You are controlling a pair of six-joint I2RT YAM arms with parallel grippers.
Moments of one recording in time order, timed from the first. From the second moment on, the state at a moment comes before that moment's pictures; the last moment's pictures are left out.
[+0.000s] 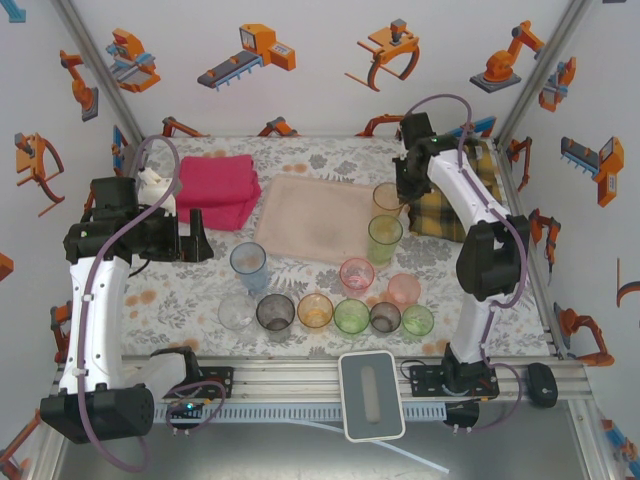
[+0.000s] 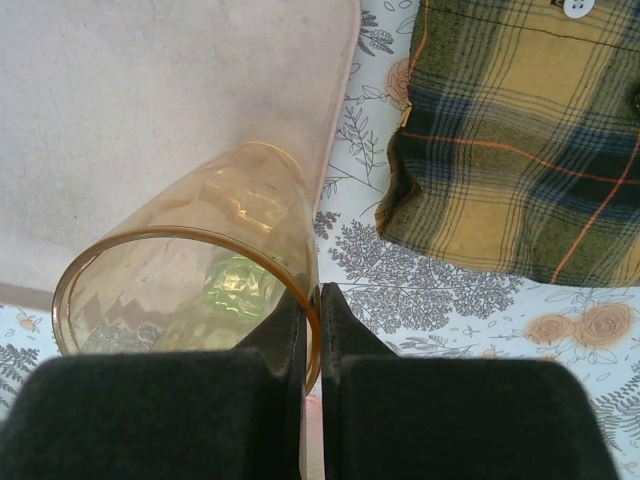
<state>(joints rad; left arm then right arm) 0.06 1.06 1.25 -1.15 0.36 0.13 0.26 1.93 1.78 -1.00 0.03 0.16</state>
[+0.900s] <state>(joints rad) 0.06 1.06 1.25 -1.15 0.36 0.13 0.26 1.95 1.76 -0.98 0.02 0.17</state>
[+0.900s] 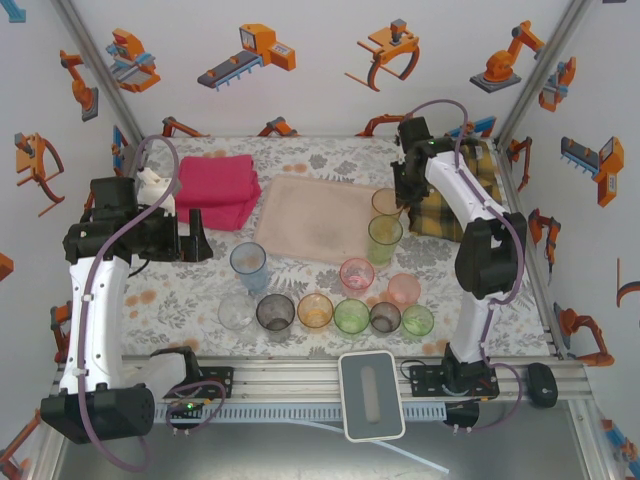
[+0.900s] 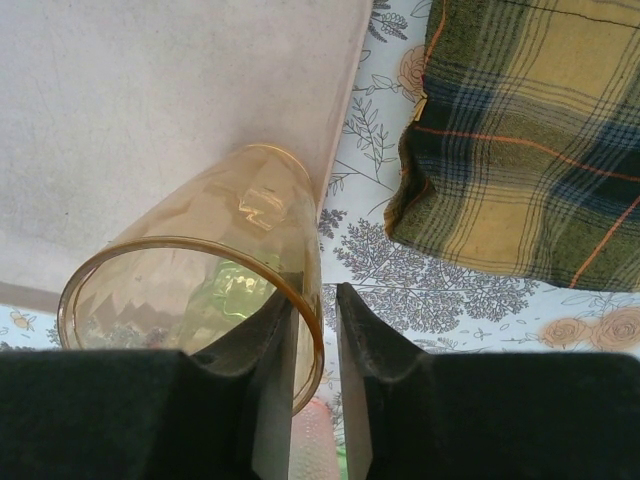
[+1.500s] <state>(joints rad) 0.06 1.06 1.25 -1.16 0.36 0.13 0.26 1.95 1.86 -1.02 0.02 0.16</state>
